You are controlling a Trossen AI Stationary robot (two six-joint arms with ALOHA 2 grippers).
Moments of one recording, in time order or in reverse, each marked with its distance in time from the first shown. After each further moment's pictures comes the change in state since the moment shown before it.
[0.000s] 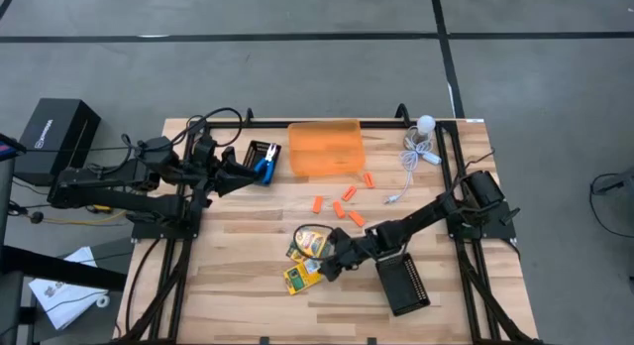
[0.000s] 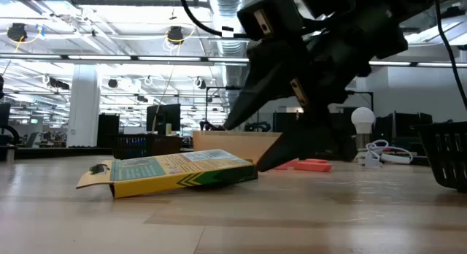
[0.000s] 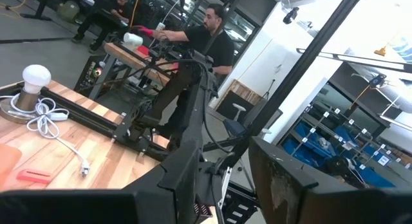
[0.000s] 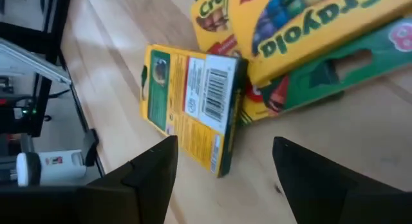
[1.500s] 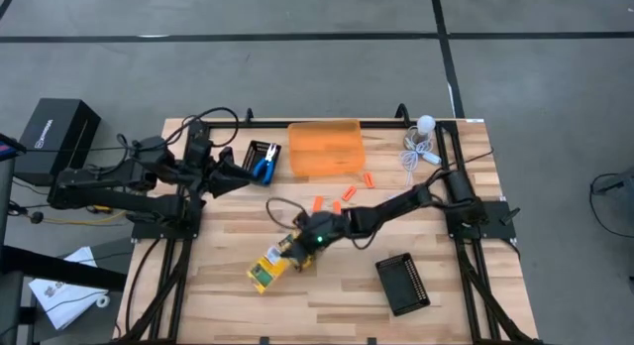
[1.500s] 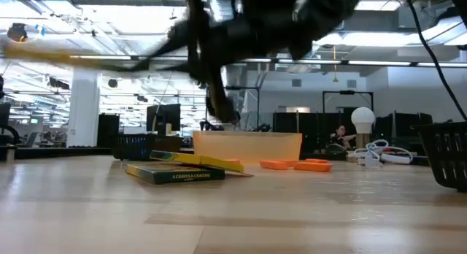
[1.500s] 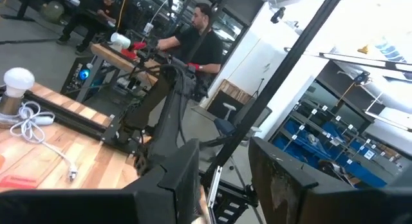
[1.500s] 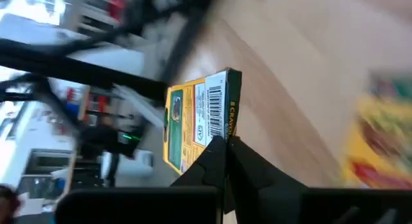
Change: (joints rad) left arm 0.000 -0.027 0.000 0.008 0.040 0.003; right arm -0.176 0.154 0.286 0.229 -0.190 -0.152
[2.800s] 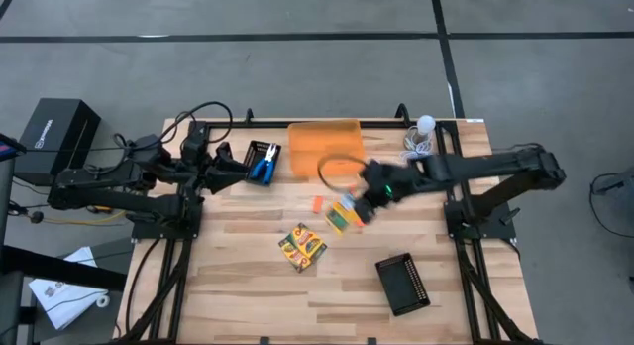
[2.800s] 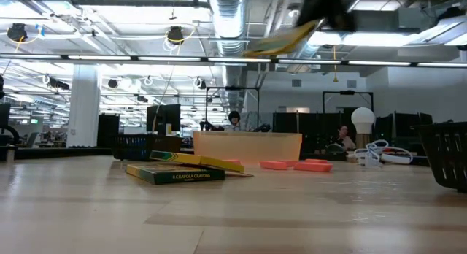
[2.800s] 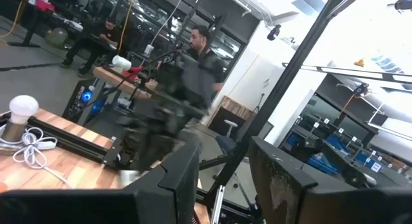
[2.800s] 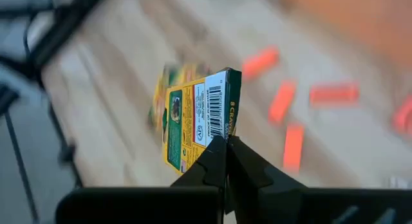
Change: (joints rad) left arm 0.000 -0.004 0.000 0.060 -0.046 0.024; right arm -0.105 -0.702 0.014 -1.219 0.279 -0.304
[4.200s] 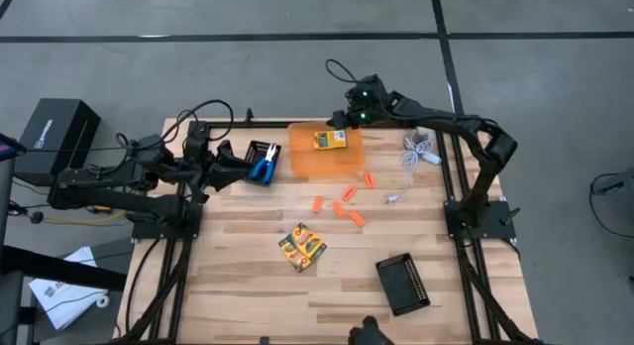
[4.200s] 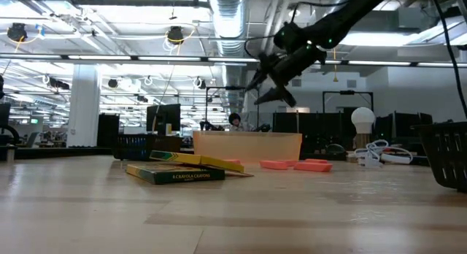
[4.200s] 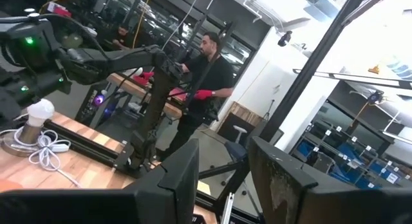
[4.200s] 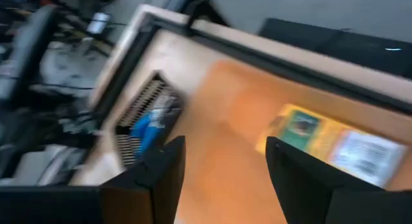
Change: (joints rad) left arm 0.007 0.019 0.000 0.014 -0.047 -0.001; right arm -0.736 0.385 0.007 0.637 -0.483 -0.215
